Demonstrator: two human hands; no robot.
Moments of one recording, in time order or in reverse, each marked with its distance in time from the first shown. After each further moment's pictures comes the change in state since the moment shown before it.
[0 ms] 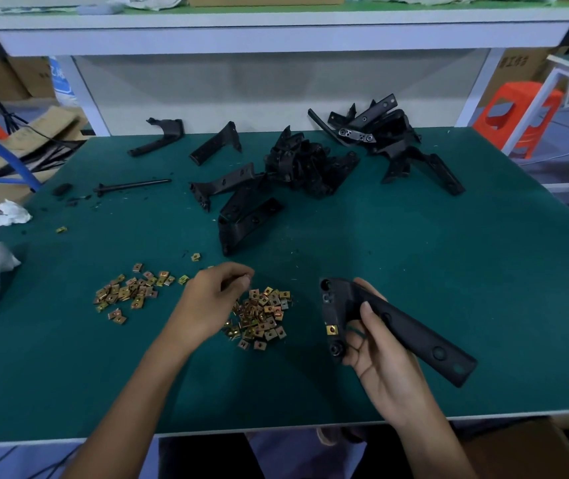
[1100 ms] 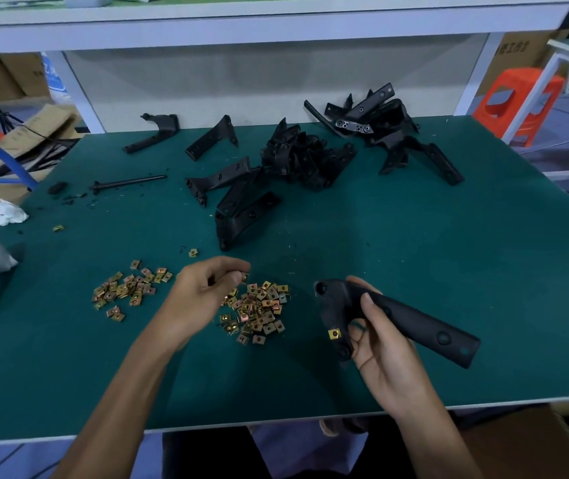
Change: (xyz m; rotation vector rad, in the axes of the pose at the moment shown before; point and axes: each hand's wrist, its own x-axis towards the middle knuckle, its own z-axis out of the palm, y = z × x) left_hand -0.009 0.004 -0.011 -0.205 -0.051 0.014; right_hand 0.002 0.001 -0.002 0.061 0.093 0.062
